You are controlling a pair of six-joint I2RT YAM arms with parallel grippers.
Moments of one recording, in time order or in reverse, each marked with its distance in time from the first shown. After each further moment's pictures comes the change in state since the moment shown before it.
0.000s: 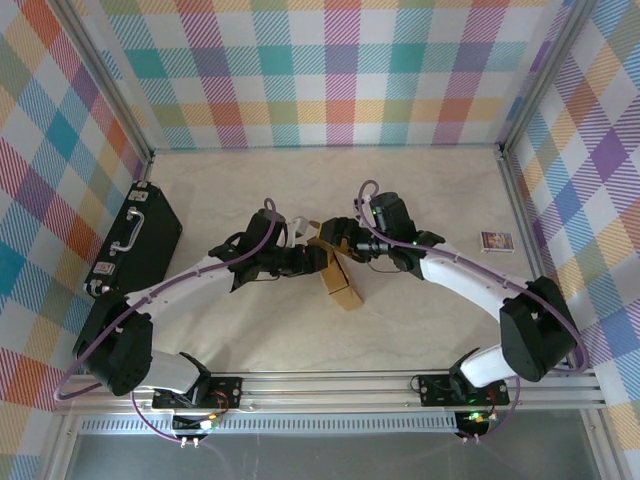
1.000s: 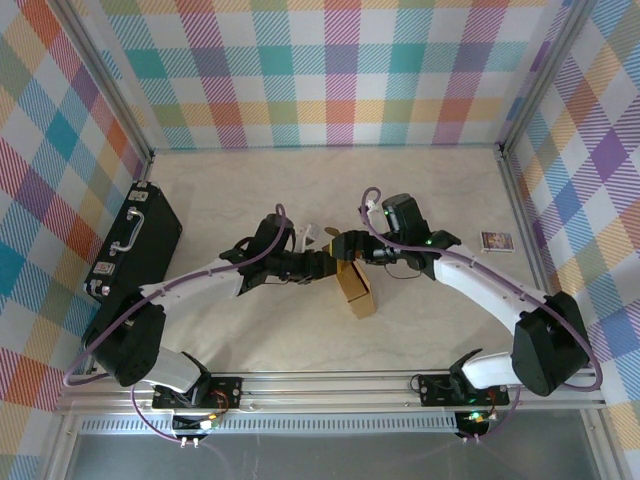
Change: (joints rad) left arm -0.040 0.062 -0.035 0.153 0.137 -0.114; right arm -0.049 -0.083 0.005 -0.241 -0.069 -0.375
